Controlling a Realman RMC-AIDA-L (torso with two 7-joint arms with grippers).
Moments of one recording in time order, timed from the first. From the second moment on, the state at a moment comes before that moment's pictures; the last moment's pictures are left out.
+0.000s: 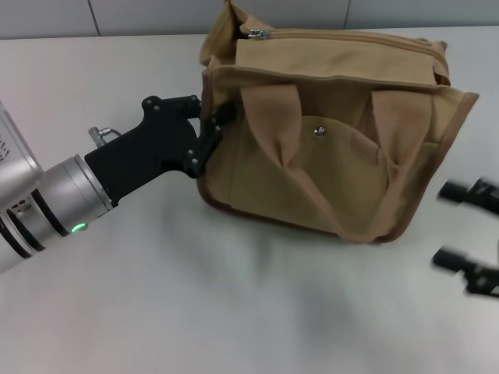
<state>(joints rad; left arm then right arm) -0.60 -2.08 0.58 0.08 1.62 1.50 -0.52 0.29 2.06 -0.30 -0.53 -2.03 -2.11 0.94</state>
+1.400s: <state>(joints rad) -0.65 -2.07 0.91 0.62 1.52 1.70 -0.86 0.61 2.08 -0.28 -0.24 -1.47 -1.81 0.91</state>
